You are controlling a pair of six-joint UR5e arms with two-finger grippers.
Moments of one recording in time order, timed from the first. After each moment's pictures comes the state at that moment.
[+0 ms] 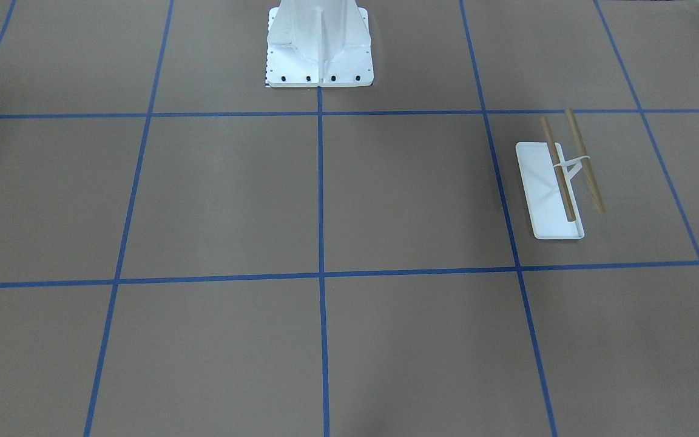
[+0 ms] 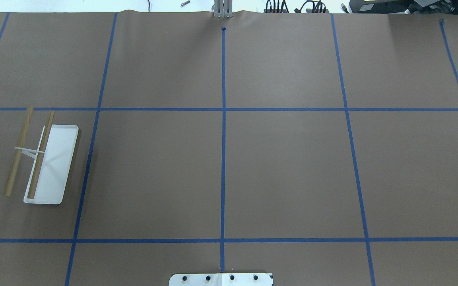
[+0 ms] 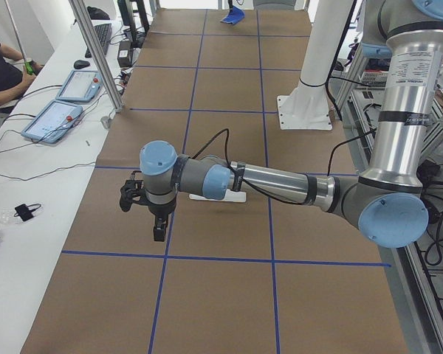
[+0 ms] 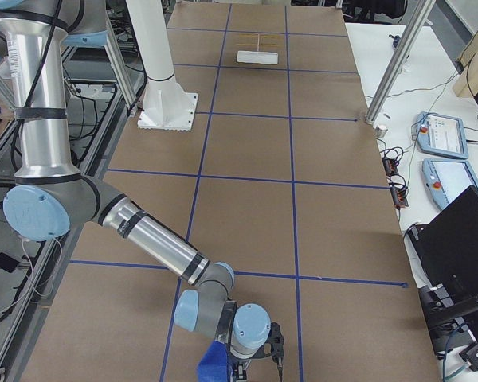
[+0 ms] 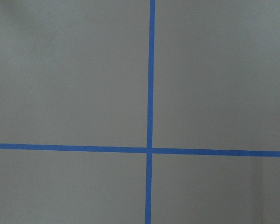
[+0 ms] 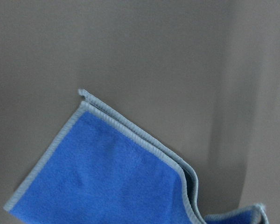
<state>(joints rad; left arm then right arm) -1.55 -1.67 -1.63 -1.62 -2.30 -0.18 1.71 -1.54 0.97 -1.24 2.21 -0.35</state>
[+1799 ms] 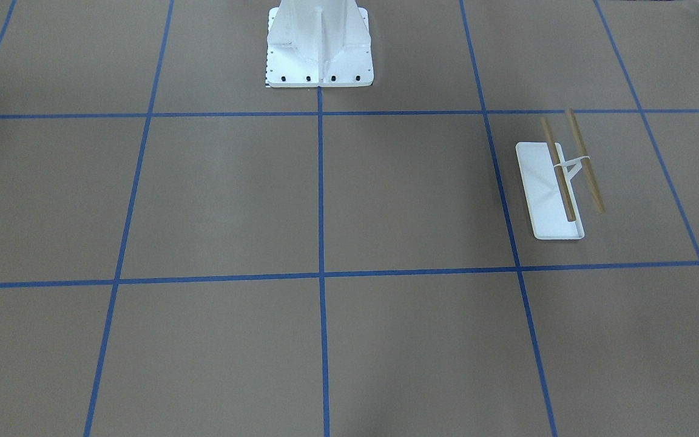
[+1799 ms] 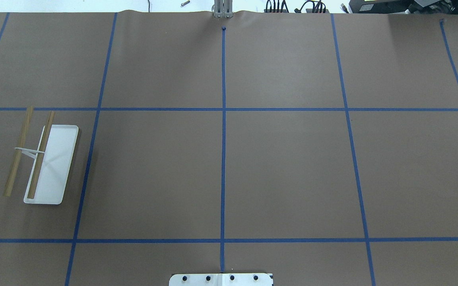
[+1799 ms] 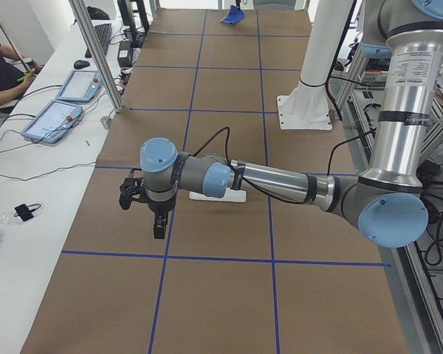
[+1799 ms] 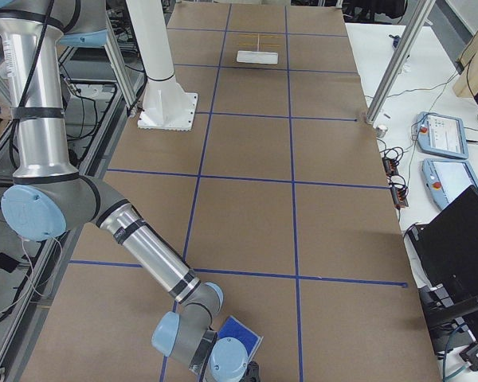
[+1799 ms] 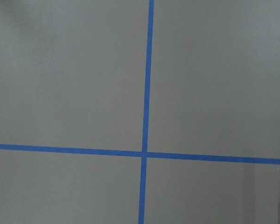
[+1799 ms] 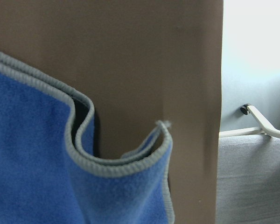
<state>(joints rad) -1.55 -1.67 -1.64 -1.62 -2.30 -0.22 1.78 -1.50 0.80 -1.21 2.10 -0.31</state>
